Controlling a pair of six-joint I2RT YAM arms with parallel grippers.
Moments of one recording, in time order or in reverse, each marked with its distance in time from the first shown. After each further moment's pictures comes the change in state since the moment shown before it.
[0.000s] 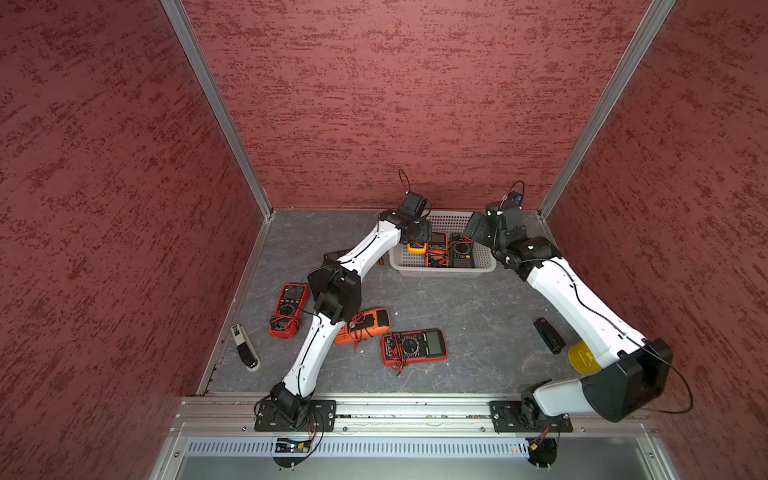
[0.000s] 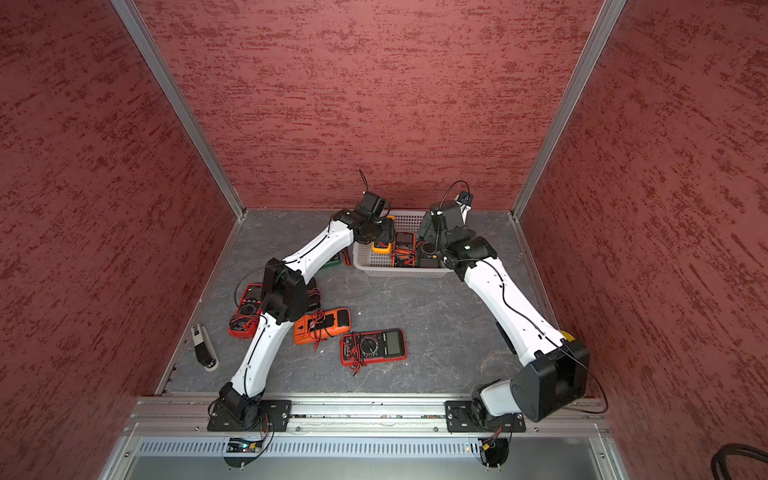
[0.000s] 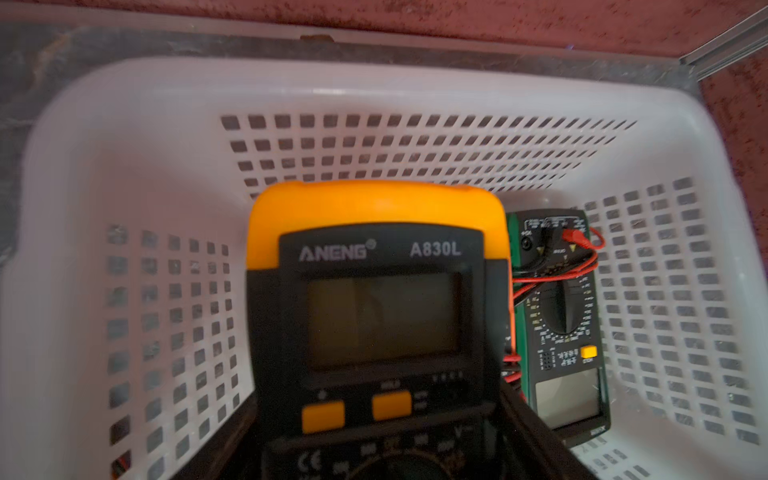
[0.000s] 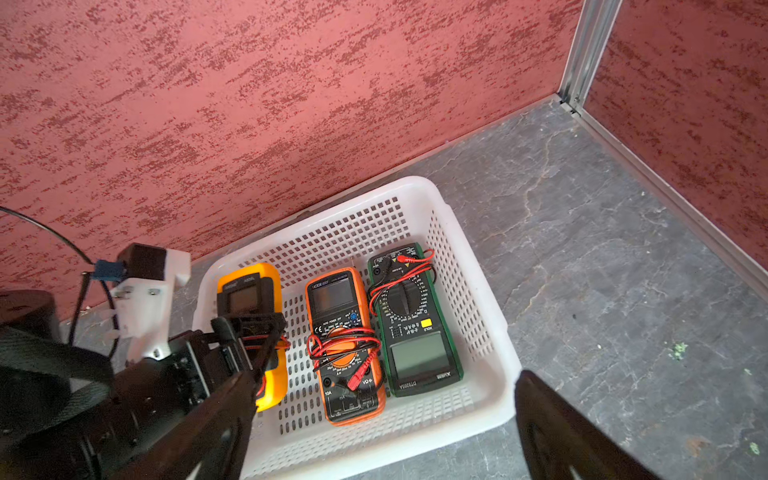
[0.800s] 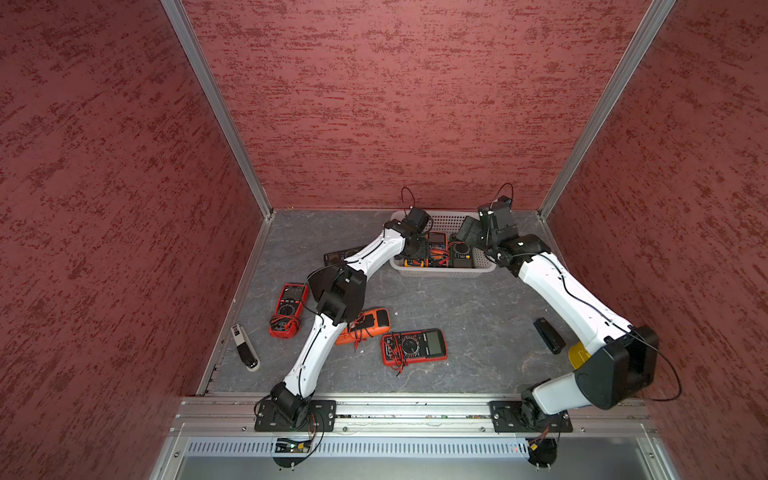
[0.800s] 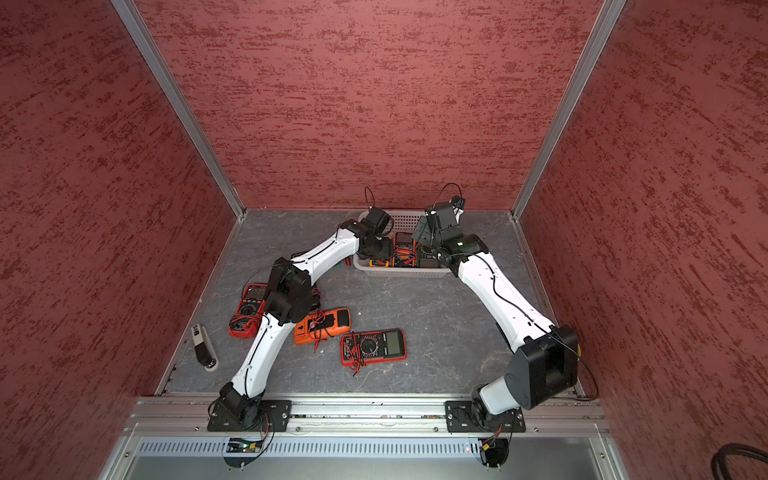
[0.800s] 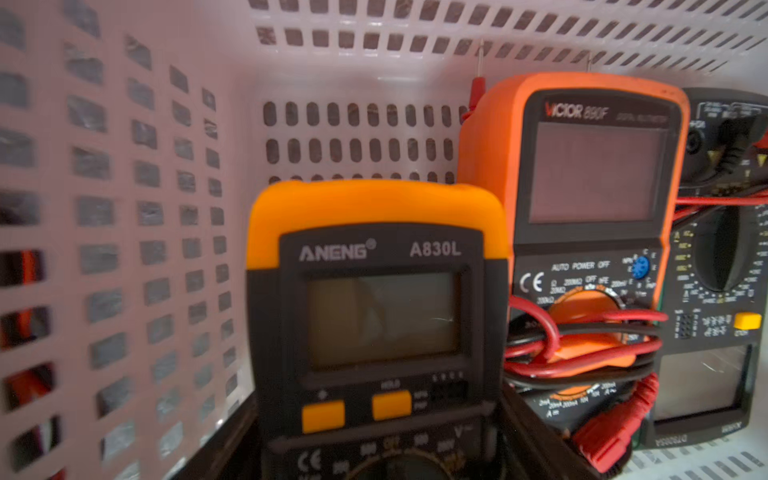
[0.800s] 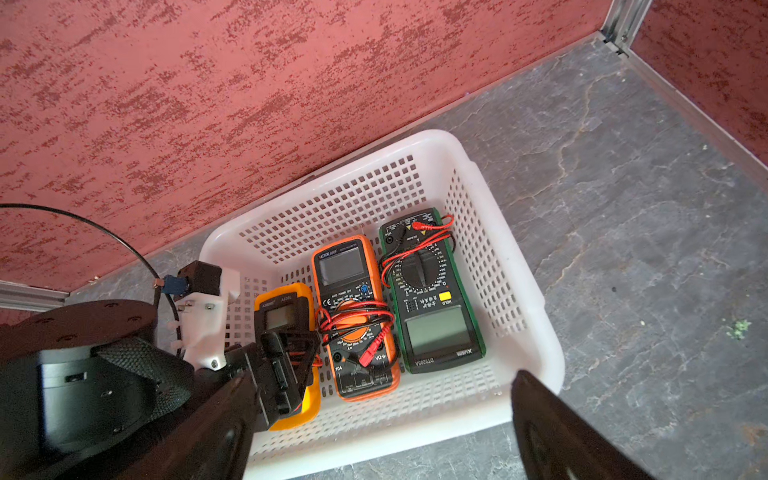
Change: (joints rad) left arm -0.018 0.005 -0.137 -0.034 -0.018 -0.073; right arm -0.003 0.064 0.000 -0.006 -0.088 0.039
